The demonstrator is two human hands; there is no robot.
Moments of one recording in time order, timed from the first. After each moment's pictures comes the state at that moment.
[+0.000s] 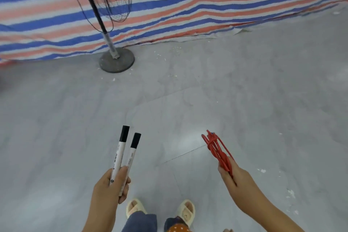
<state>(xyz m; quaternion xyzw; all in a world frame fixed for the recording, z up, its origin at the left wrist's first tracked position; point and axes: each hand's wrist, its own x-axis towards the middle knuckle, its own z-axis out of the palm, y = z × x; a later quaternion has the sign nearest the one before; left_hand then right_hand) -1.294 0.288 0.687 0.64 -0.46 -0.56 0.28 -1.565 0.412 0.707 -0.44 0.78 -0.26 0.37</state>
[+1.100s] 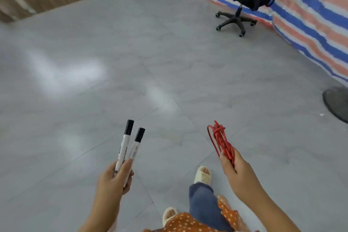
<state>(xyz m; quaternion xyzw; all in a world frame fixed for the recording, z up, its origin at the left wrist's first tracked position) -0.811 0.597 0.687 0.78 0.01 -0.27 0.57 -0.986 0.368 0.691 -0.76 0.41 -0.04 0.50</state>
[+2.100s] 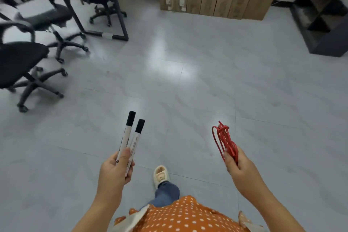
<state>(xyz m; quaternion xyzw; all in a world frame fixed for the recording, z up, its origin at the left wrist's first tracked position) -0.430 0.591 0.685 0.66 0.31 0.04 0.68 -0.389 0.301 0.686 -0.86 0.04 0.13 0.49</state>
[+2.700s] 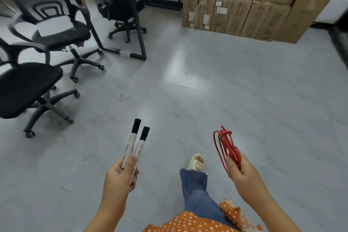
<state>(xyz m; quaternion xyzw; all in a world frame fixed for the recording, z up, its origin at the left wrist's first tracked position) -0.124 0.731 0.681 0.64 0.33 0.07 0.69 -0.050 0.454 0.685 -0.84 0.05 0.16 0.51</state>
